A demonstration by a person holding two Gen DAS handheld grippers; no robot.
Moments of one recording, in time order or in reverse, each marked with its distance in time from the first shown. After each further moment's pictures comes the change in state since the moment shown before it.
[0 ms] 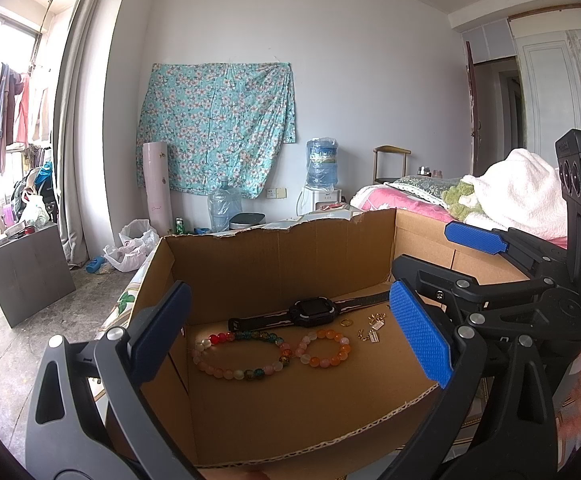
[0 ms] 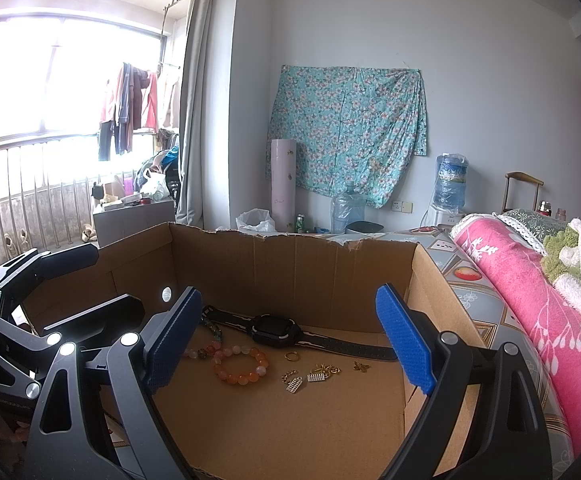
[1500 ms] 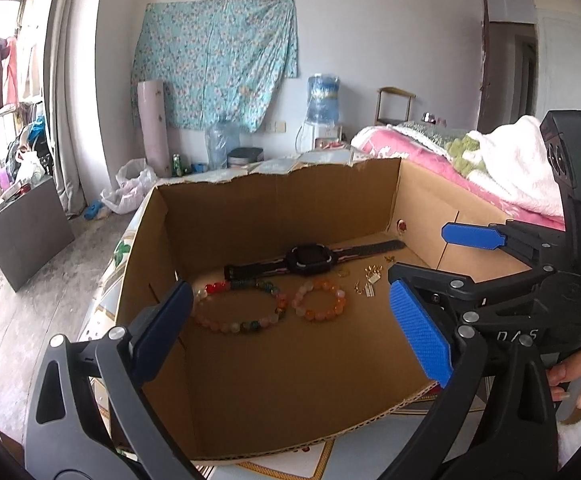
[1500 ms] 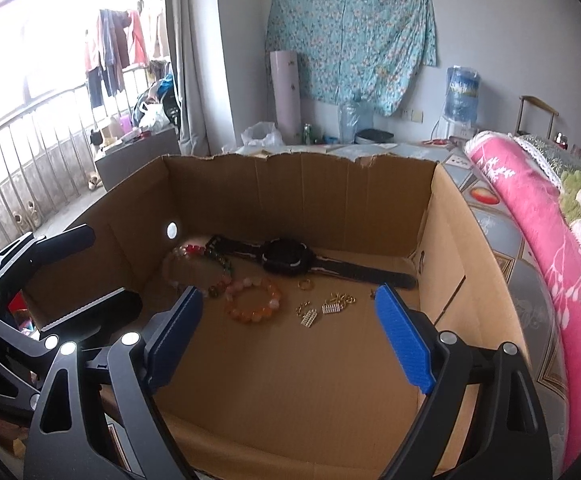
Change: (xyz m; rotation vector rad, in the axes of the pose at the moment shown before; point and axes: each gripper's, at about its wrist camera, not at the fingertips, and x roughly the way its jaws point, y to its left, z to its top) left arm 0.012 -0.003 0.012 -0.036 0.281 0.000; right arm 0.024 -0.010 0.010 0.073 0.392 0.058
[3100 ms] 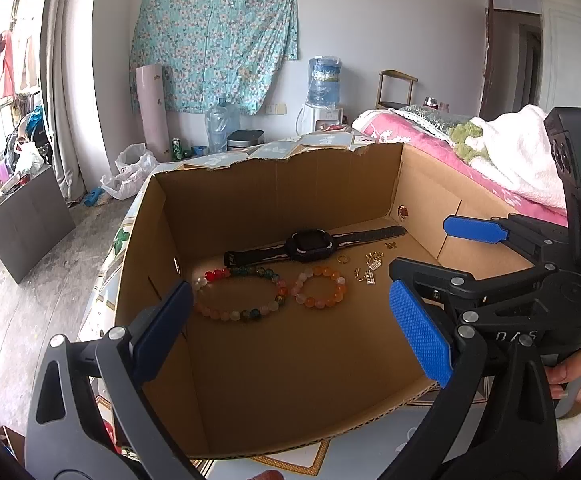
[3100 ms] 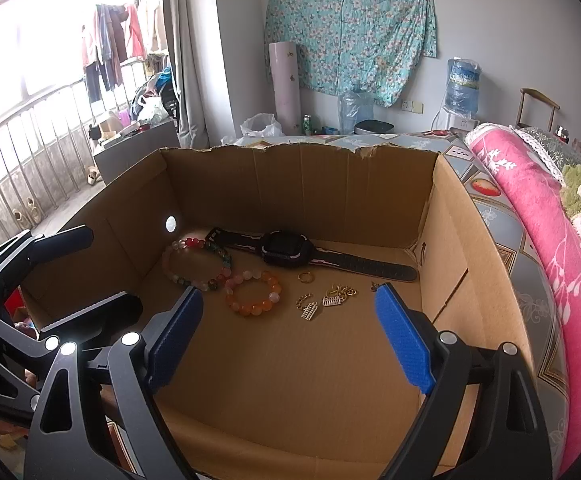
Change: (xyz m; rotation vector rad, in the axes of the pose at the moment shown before) left arm 0.001 0.000 0.004 0.000 0.063 0.002; right arm 0.000 0.000 -0.002 0.002 0.013 -0.002
